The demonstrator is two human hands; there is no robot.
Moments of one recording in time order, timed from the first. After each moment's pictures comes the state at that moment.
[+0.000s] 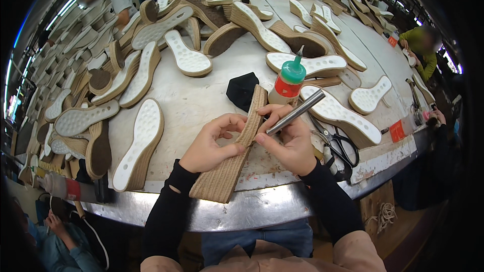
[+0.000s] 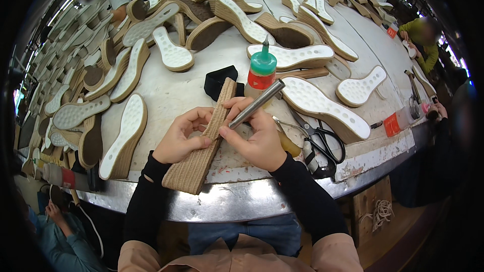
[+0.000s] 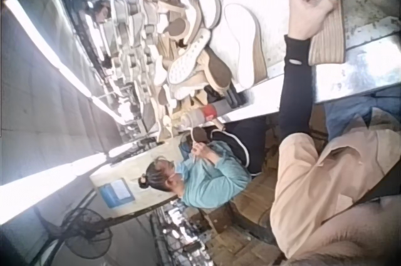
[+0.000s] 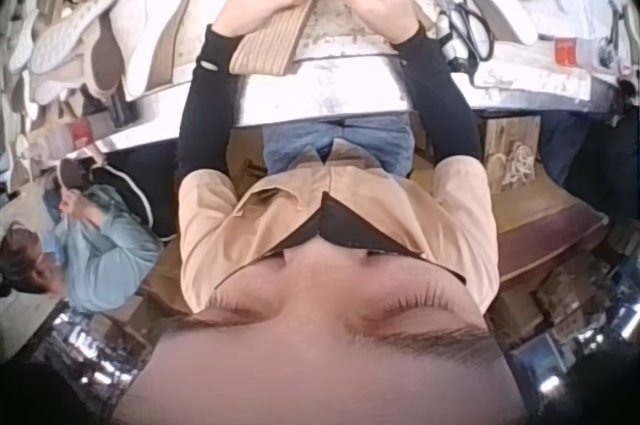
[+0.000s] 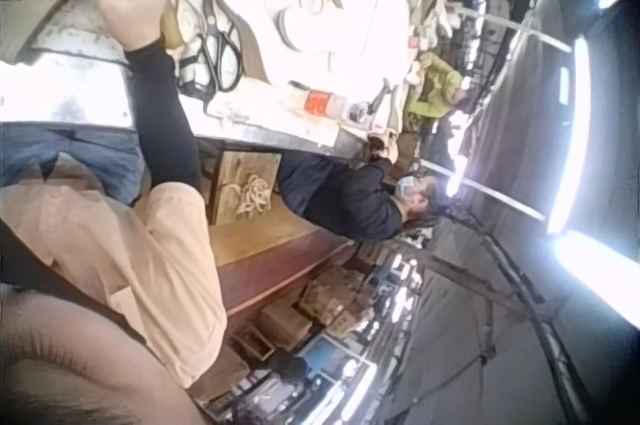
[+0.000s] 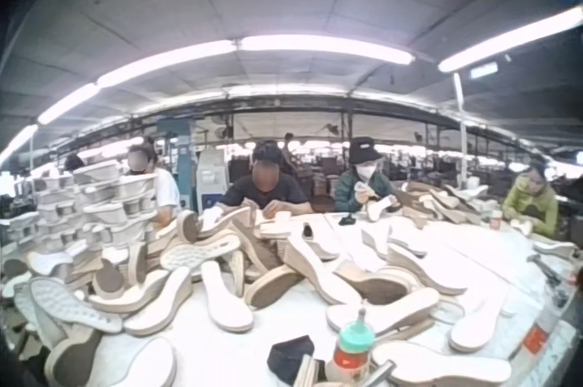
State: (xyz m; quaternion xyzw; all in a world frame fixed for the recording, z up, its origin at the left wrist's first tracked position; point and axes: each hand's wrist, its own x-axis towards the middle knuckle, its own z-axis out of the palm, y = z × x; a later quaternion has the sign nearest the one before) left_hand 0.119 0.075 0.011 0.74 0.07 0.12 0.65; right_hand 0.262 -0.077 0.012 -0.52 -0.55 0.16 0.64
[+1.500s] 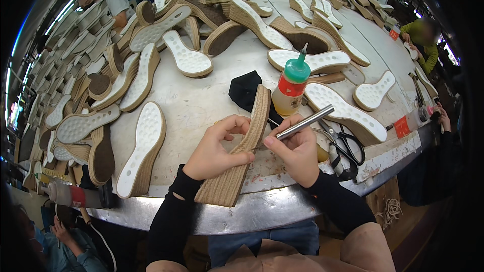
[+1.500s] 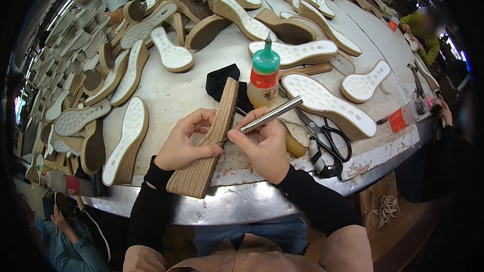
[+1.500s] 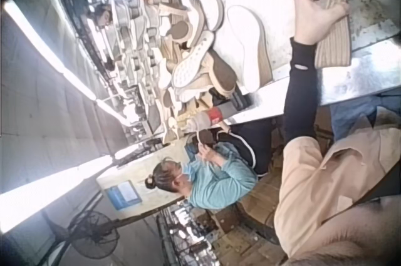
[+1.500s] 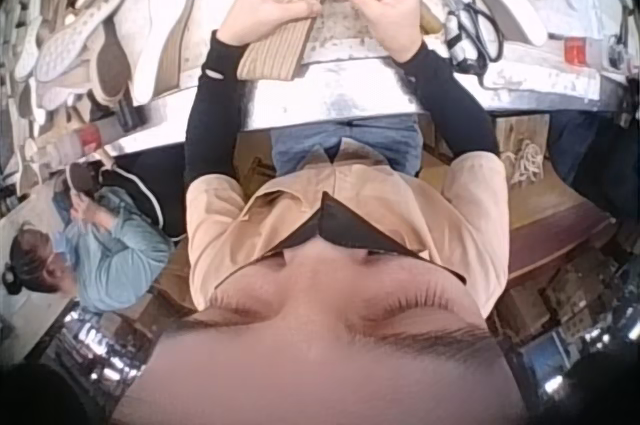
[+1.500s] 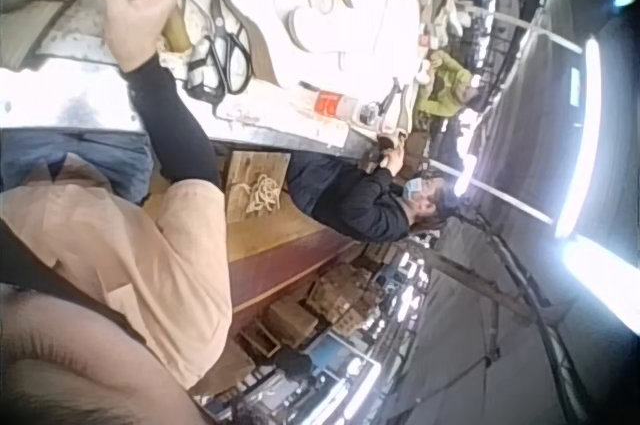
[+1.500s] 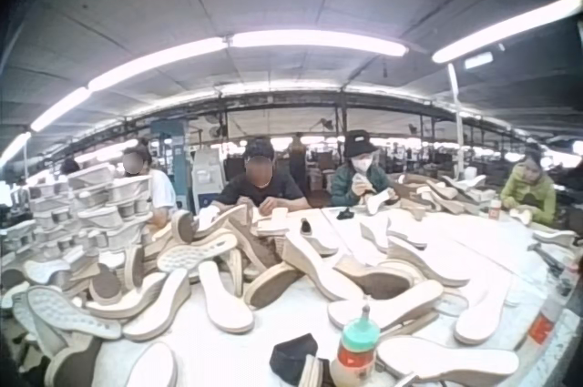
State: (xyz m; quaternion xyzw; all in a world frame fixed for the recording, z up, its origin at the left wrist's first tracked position) left_hand 0.119 0.072 0.015 0.80 0.09 0.13 0.57; right_hand 0.241 -0.086 0.003 -0.51 -0.32 0.28 0.75
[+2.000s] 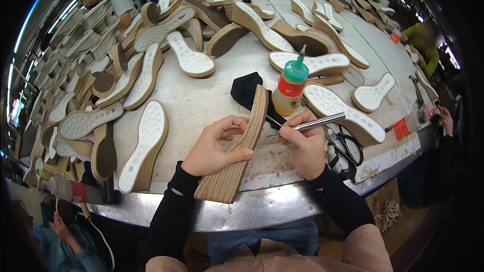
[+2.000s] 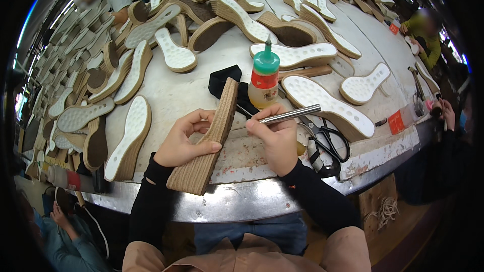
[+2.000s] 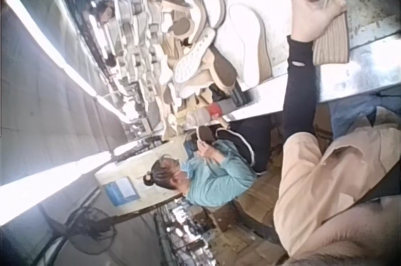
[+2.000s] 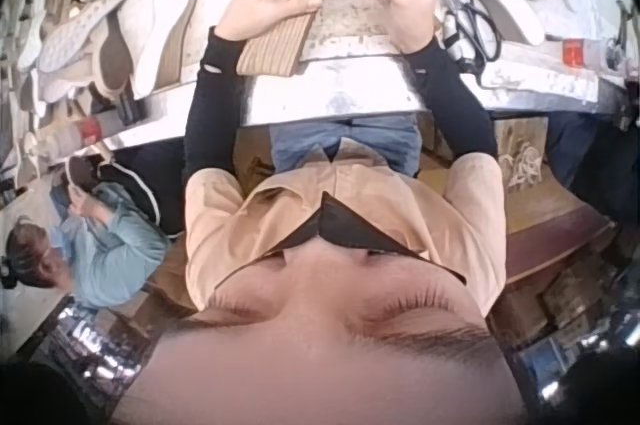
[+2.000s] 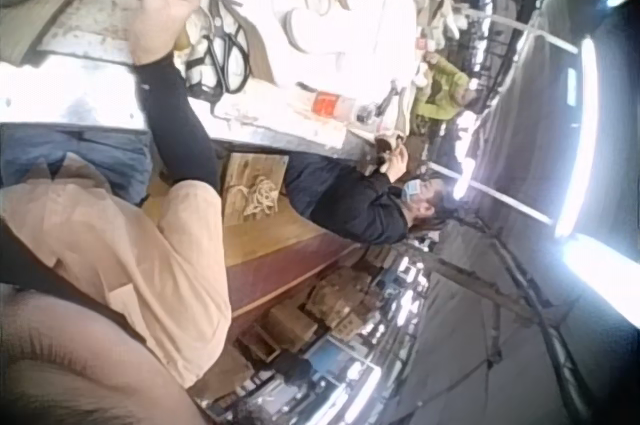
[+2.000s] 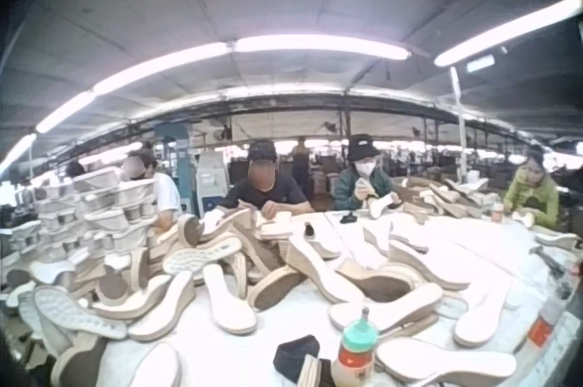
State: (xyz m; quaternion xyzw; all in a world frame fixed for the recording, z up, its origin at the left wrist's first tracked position) left_hand 0.113 0.069 0.023 0.79 0.09 0.12 0.60; right_hand 0.258 -0.091 0.001 -0.45 -0.23 0.29 0.81
